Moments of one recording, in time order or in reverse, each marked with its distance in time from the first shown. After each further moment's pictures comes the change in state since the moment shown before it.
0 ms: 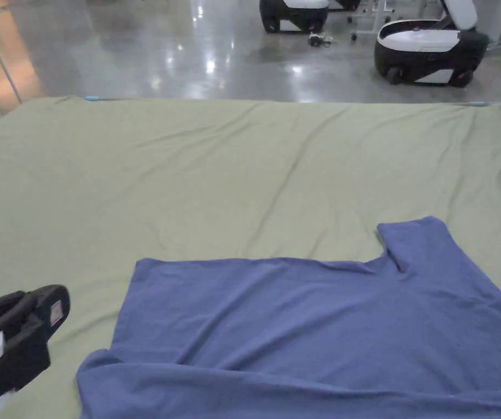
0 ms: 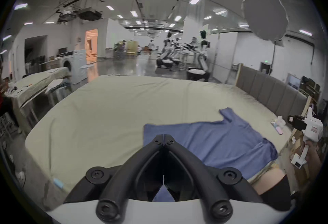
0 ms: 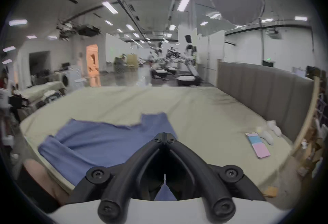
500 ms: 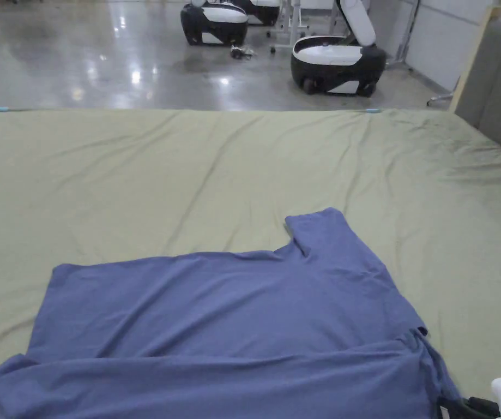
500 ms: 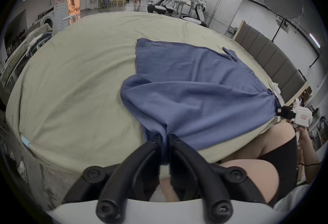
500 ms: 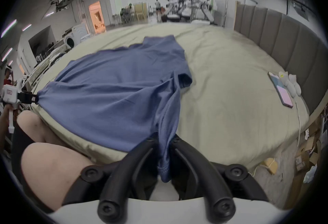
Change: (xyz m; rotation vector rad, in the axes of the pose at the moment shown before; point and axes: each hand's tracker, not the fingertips) left arm -0.065 -0.154 -0.055 -0.490 -0.075 0.064; right arm 0.051 -0.127 -0.013 -0.481 0.071 0.028
